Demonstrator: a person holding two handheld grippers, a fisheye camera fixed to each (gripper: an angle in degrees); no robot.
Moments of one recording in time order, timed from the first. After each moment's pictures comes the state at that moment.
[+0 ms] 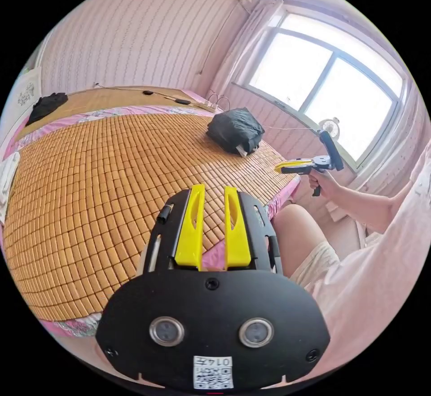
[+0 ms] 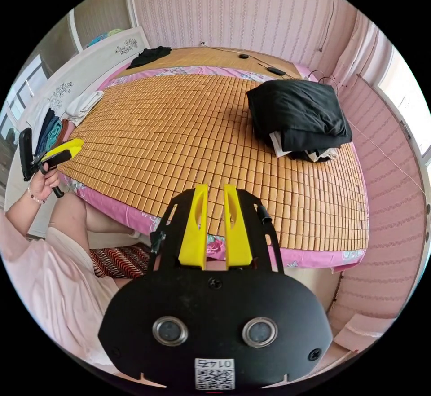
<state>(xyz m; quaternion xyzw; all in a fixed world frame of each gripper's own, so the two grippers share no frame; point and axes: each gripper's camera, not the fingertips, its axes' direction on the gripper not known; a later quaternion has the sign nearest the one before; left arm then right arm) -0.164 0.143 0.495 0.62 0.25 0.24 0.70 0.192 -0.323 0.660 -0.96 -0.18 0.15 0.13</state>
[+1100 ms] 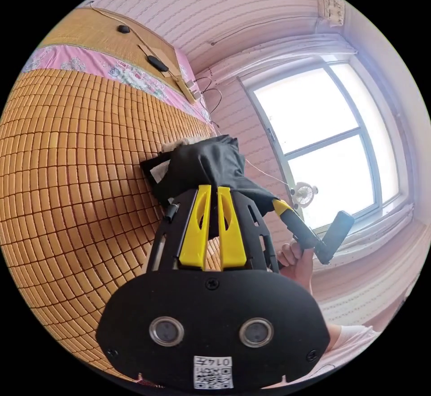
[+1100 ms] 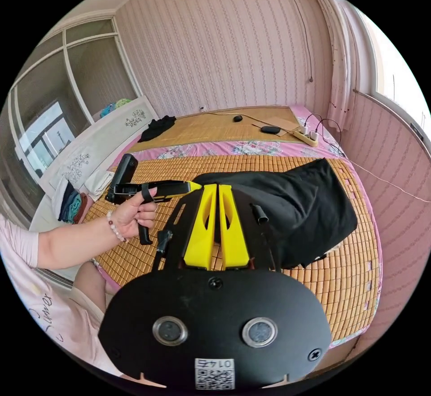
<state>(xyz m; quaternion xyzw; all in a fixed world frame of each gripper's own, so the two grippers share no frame) 0.039 -0.114 0.228 0.45 0.50 0.24 0.70 0.383 -0.193 0.620 -0.91 -0.10 0.27 0.28</state>
